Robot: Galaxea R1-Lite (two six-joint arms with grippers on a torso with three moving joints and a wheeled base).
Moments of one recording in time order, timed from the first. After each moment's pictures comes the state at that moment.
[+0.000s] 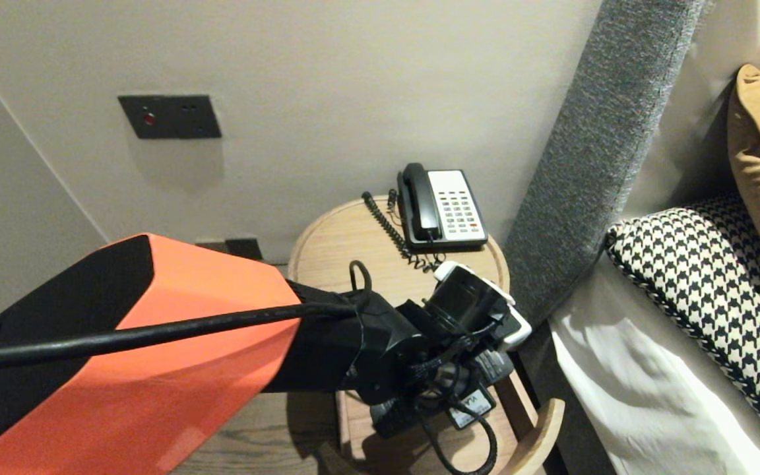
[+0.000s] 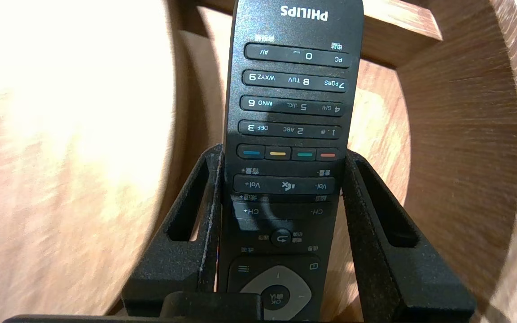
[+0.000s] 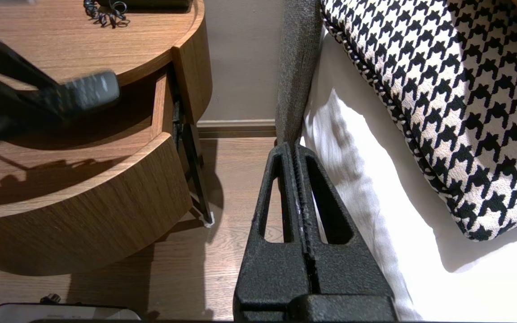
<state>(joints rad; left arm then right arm) -1.01 2.21 -1.57 0.16 0.09 0.25 0.01 0.00 0.00 -0.10 0.00 -0.04</state>
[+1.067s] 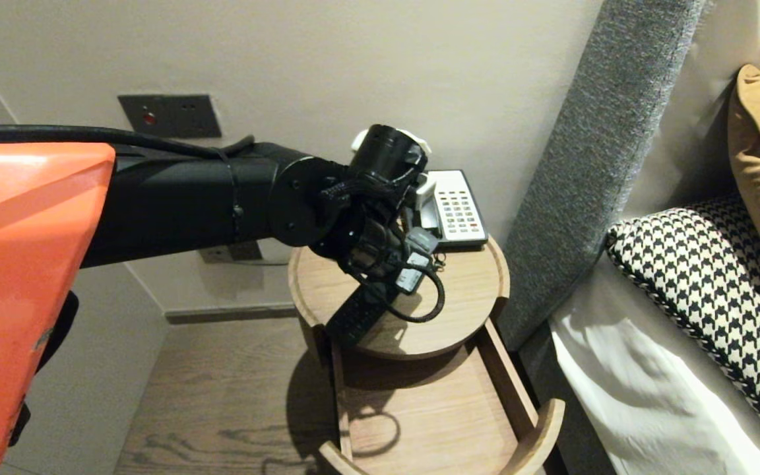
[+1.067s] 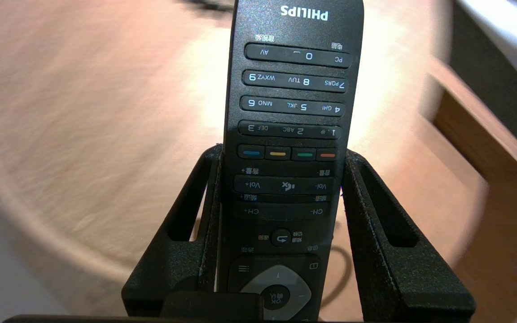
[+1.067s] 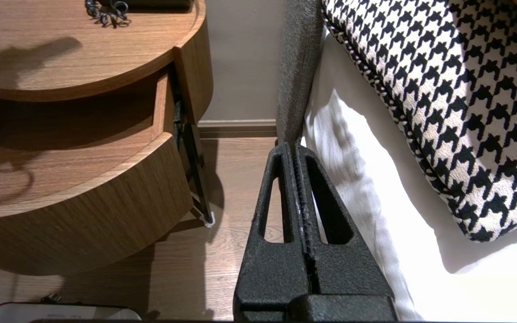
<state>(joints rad) -0.81 2.12 -1.92 0.50 0.20 0.01 0.01 0.00 0.00 -0.10 0.00 -0.04</state>
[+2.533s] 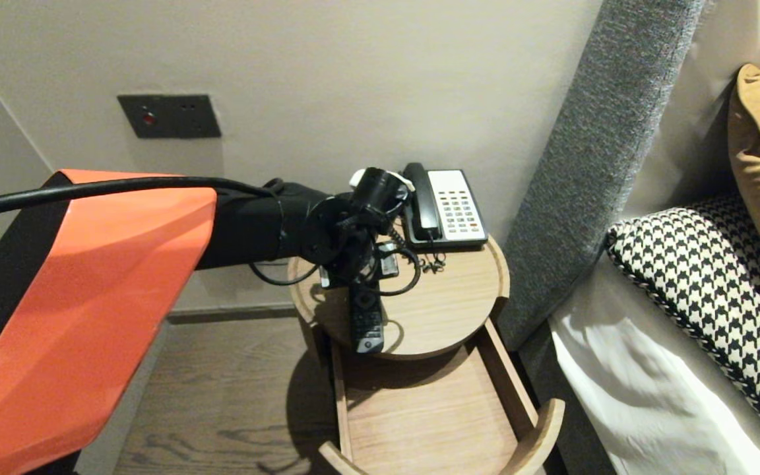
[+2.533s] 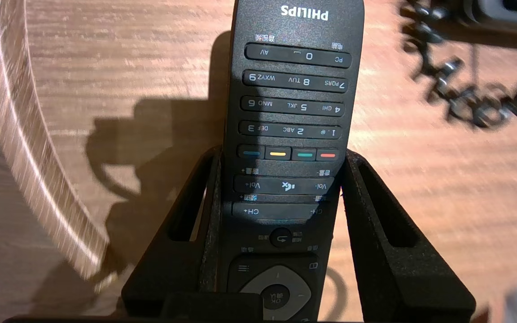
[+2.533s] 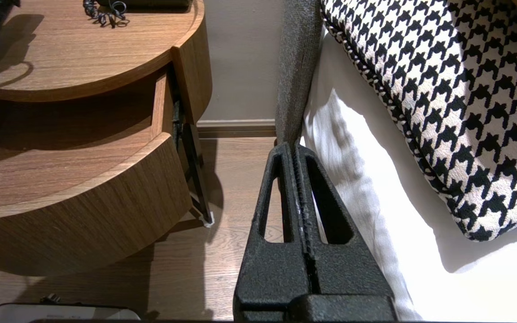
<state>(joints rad) -0.74 2.26 -1.93 0.45 0.41 -0.66 0.01 0.00 0.00 -0.10 0.00 -0.04</state>
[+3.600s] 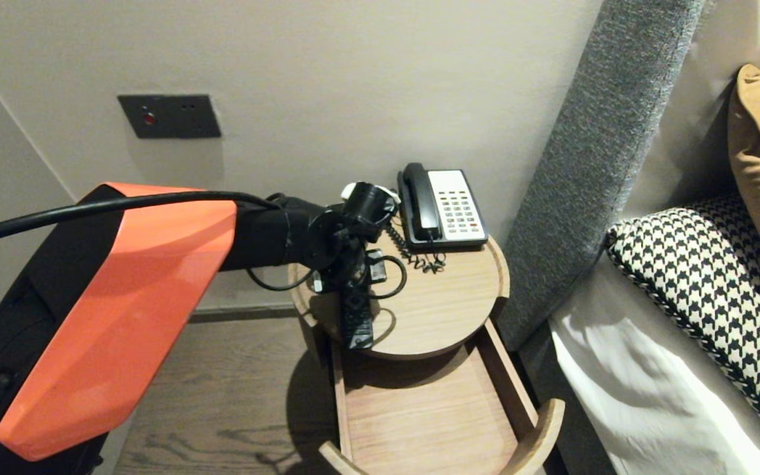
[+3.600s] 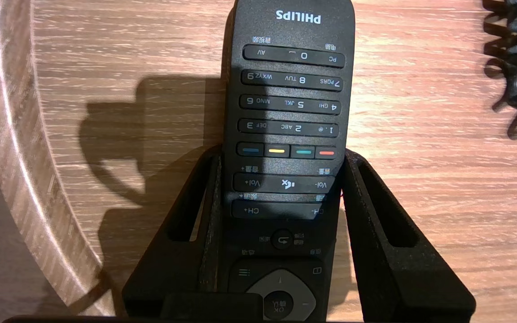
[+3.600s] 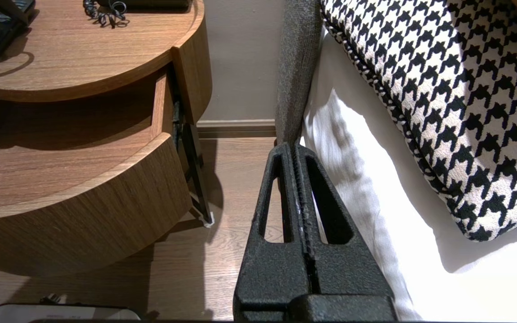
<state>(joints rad) -0.68 2.32 -1.93 0.43 0.40 -0.64 0.01 0.00 0.00 -0.10 0.00 -0.04</state>
